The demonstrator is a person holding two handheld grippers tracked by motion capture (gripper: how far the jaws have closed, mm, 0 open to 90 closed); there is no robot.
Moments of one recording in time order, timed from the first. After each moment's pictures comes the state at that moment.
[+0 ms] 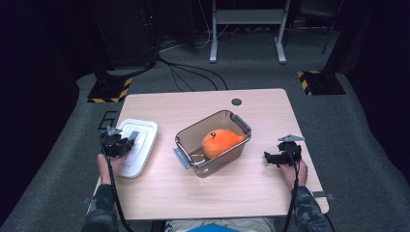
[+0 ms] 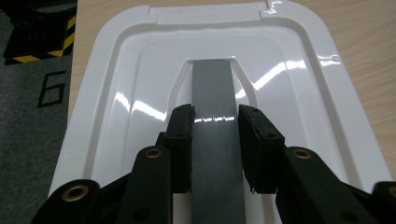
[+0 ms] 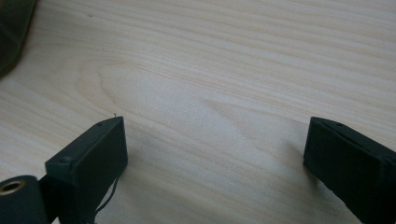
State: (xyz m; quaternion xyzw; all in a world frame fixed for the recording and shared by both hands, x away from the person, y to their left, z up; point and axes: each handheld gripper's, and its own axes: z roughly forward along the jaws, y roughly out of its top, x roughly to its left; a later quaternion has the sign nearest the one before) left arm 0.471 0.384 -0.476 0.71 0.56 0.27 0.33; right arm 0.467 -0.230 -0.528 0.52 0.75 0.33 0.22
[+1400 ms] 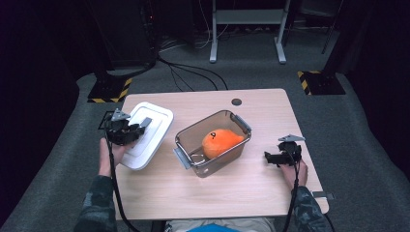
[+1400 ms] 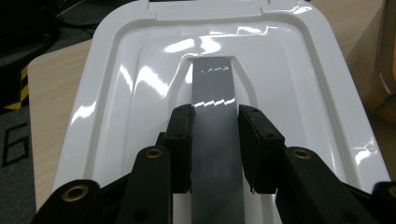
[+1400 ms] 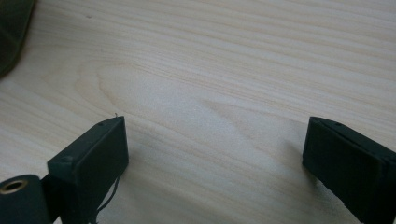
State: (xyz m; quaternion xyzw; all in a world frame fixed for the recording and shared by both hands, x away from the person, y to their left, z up) left arm 0.463 0.337 -0.389 0.77 0.46 0.24 0.37; right arm 0.467 -0.231 -0.528 0.52 0.75 0.33 0.22
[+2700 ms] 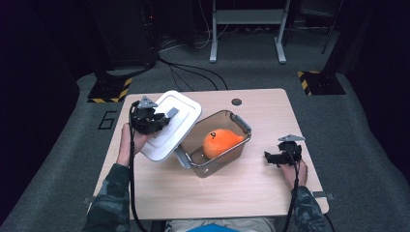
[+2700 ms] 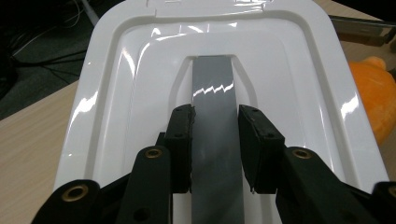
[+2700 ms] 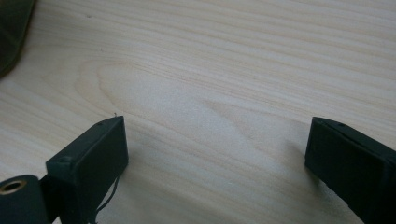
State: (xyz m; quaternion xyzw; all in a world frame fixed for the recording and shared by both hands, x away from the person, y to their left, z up) left arm 0.475 0.256 -0.345 0.81 0.37 0.22 0.38; right arm 0.468 -0.231 -0.528 0.52 0.75 0.33 0.22
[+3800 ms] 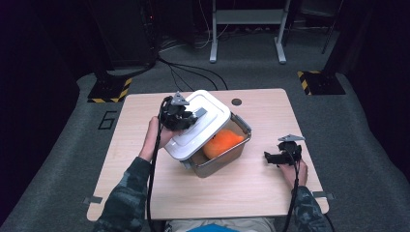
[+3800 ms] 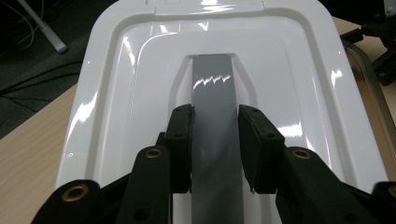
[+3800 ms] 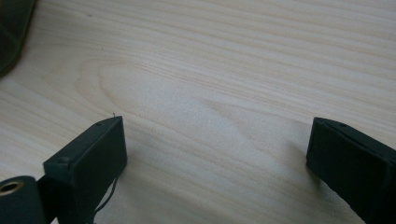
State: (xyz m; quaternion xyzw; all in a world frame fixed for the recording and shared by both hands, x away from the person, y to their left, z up) left arm 0.485 0.173 -0.339 0.86 0.30 0.19 0.37; right arm 0.468 -0.231 -0.528 0.52 0.76 0.33 0.22
